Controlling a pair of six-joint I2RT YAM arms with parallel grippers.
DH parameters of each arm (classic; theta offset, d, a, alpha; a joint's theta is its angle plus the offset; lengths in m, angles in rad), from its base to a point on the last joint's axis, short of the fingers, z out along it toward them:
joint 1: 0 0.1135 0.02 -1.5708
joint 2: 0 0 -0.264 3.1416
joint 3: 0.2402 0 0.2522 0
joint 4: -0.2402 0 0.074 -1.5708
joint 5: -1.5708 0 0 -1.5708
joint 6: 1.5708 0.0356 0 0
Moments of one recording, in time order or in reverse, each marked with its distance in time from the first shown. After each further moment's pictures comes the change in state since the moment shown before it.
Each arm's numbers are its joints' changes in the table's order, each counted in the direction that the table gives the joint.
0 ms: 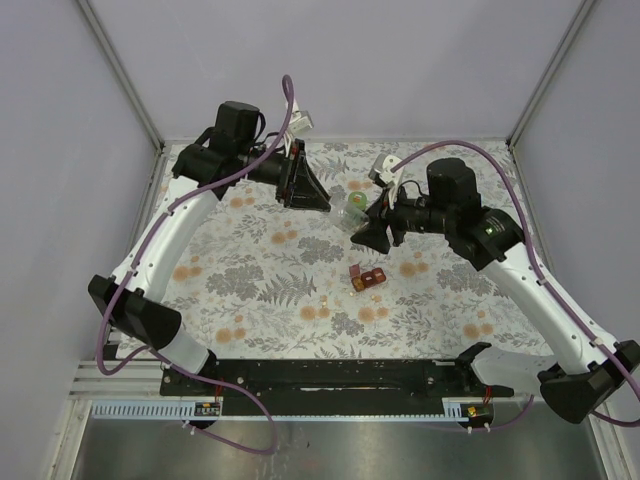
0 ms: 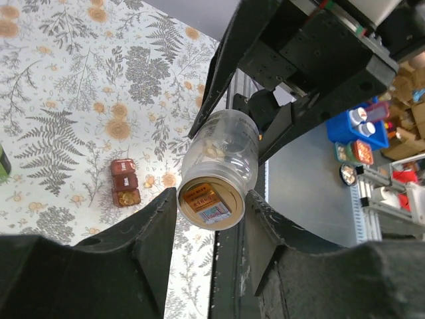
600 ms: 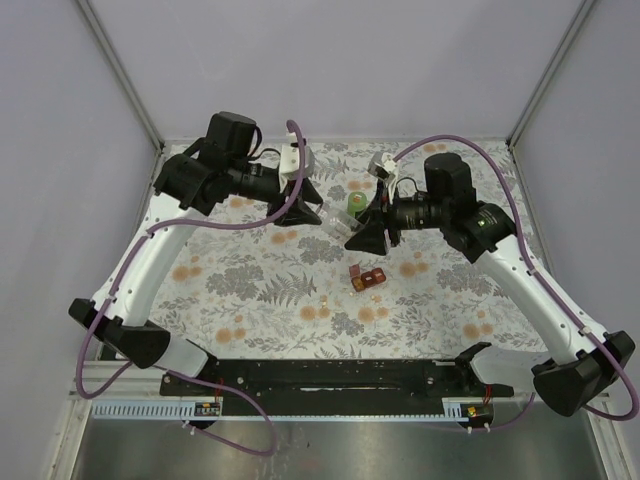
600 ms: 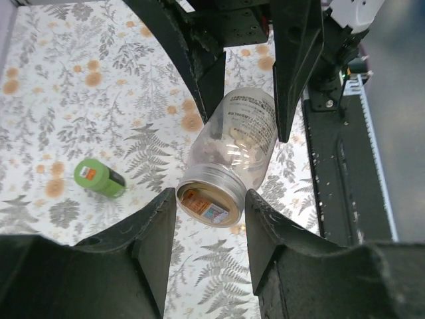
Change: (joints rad) left arm -0.072 -0.095 0.030 -0.206 0.138 0.603; right arm -0.056 0.050 -0.012 0.046 0.259 0.167
